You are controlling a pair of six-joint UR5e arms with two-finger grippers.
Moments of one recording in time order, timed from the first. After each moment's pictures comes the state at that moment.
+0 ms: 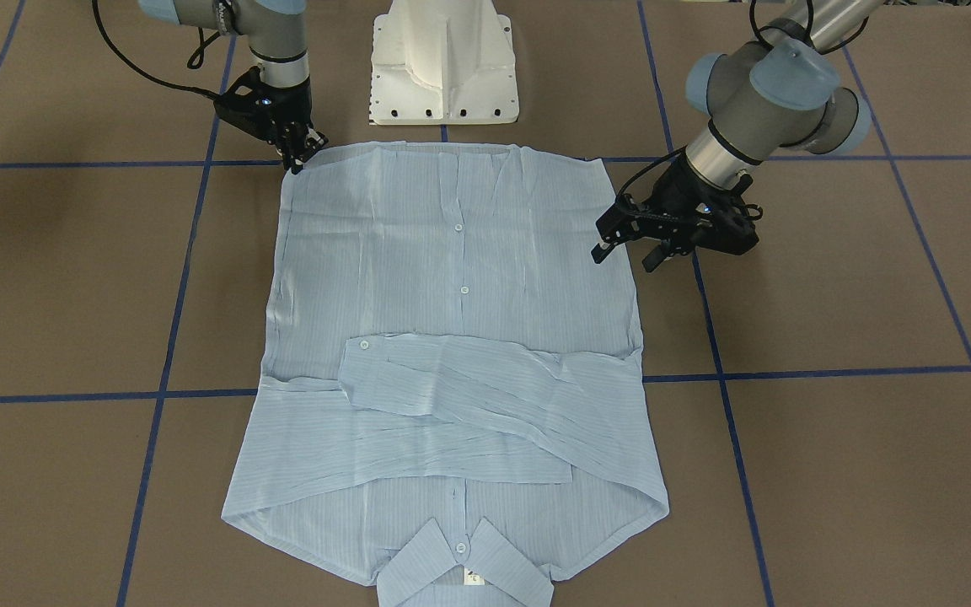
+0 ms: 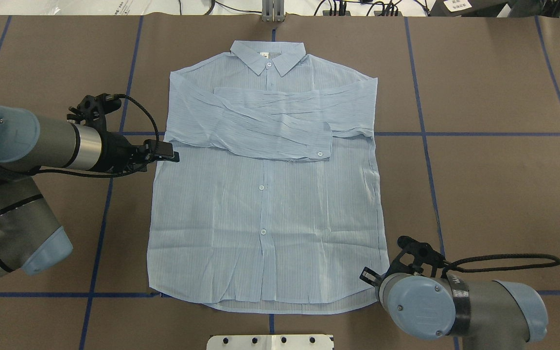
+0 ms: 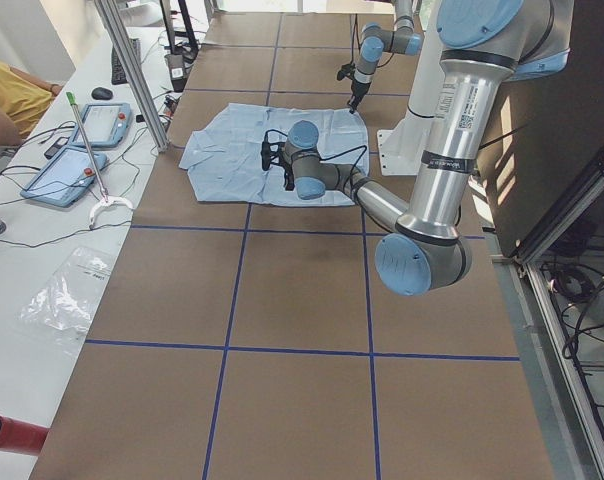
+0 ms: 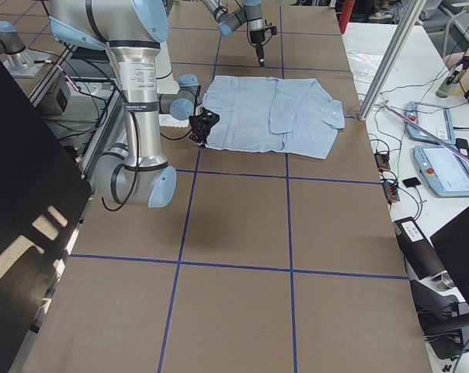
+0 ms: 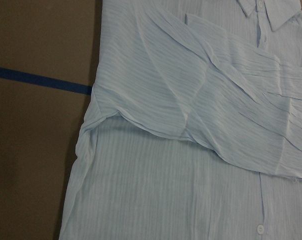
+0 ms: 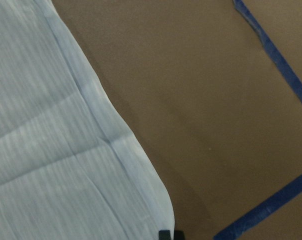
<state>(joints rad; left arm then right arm) -0.69 -1.83 -1.74 -2.36 -1.98 -1.41 0.12 -1.41 2.08 -1.61 1.51 2.04</state>
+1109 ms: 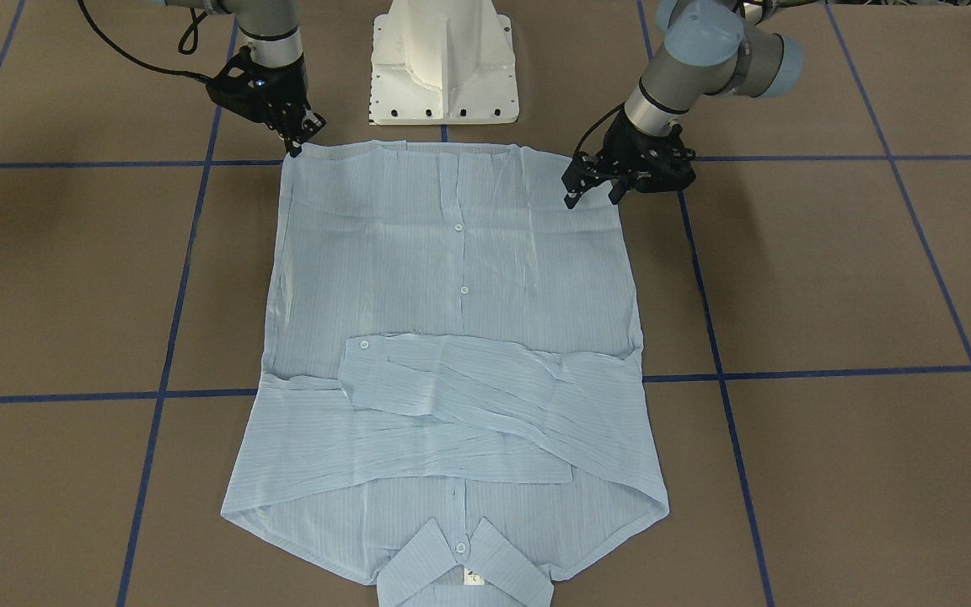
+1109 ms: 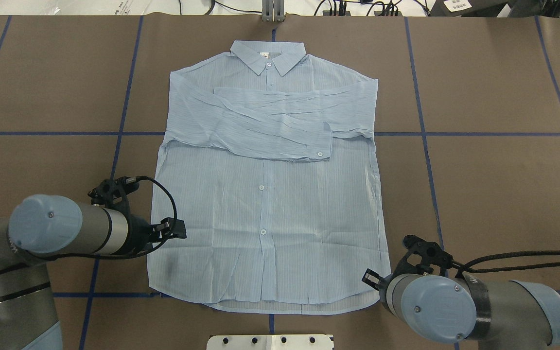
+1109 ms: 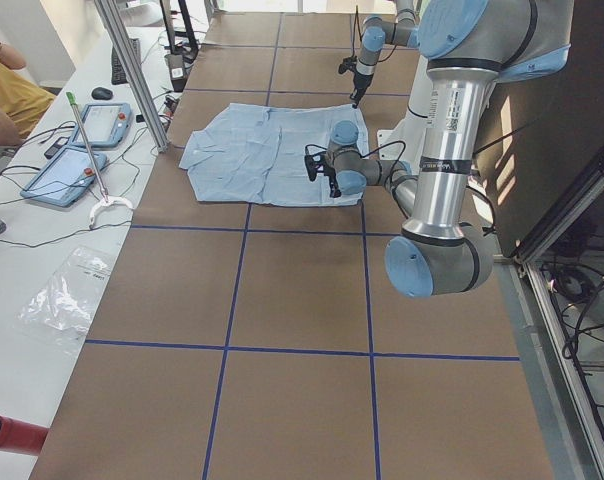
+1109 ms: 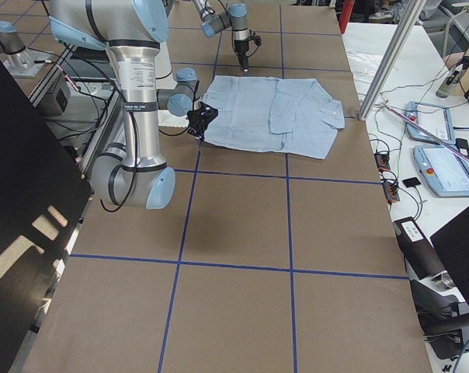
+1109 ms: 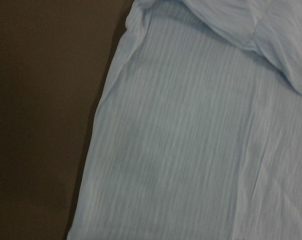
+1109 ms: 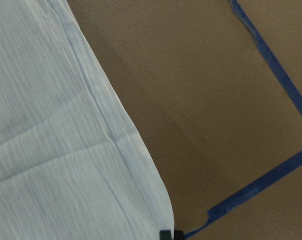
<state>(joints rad) -0.38 -1.70 -1.93 -2.12 -1.80 -1.66 0.13 -1.43 2.15 -1.61 1.53 2.03</state>
